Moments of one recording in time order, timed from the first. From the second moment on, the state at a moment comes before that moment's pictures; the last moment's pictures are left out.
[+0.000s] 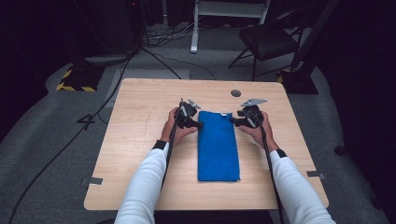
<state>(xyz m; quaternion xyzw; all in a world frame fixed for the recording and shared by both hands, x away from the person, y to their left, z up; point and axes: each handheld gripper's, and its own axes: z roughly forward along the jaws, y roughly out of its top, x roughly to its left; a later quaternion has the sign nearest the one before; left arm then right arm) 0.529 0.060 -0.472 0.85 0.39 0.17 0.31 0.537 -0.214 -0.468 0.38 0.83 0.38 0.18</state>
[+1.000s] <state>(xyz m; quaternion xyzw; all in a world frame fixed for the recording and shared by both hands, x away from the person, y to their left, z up) 0.562 0.045 -0.491 0.83 0.44 0.14 0.30 0.566 -0.188 -0.491 0.41 0.84 0.33 0.15</state>
